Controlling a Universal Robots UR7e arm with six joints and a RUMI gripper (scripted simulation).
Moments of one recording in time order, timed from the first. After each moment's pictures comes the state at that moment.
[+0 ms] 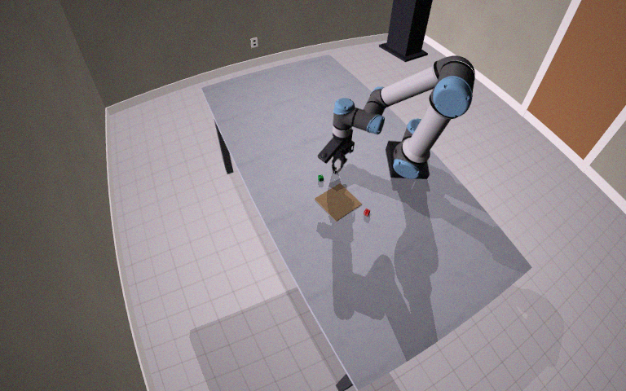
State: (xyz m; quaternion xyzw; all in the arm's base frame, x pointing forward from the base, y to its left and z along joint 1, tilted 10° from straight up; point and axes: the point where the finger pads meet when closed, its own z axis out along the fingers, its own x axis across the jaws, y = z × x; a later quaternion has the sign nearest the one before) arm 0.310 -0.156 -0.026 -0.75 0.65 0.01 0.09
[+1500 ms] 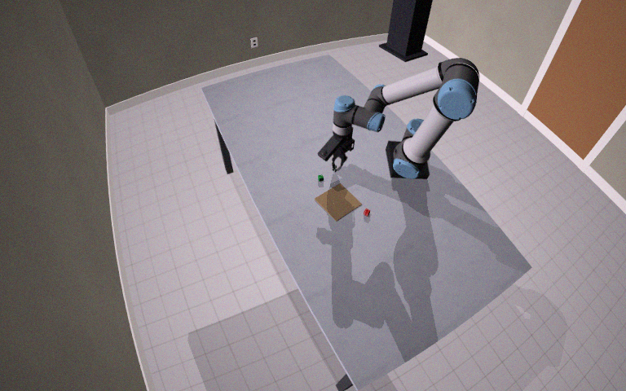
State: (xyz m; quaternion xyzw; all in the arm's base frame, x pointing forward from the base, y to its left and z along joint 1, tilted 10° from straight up) arm 0.309 -0.158 -0.014 -0.75 0.65 0.01 0.09
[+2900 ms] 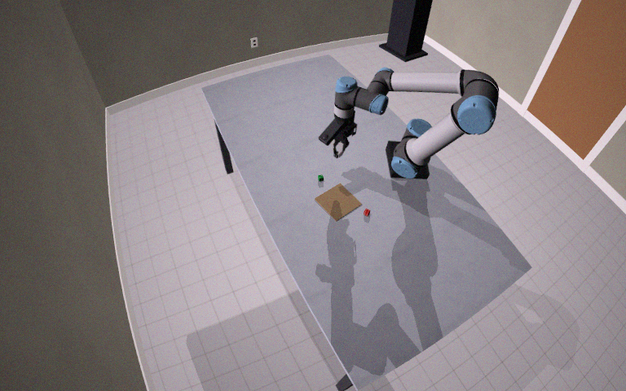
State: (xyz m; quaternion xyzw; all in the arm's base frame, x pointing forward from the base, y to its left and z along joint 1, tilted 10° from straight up) arm 0.300 -0.170 0.072 -0.76 0.65 0.01 0.09
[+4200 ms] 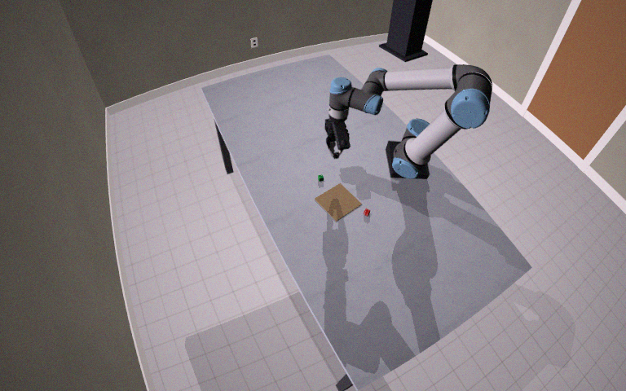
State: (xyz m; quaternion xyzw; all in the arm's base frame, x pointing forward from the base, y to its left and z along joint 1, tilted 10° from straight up) arm 0.303 -0.172 0.065 -0.98 0.19 -0.04 0.08
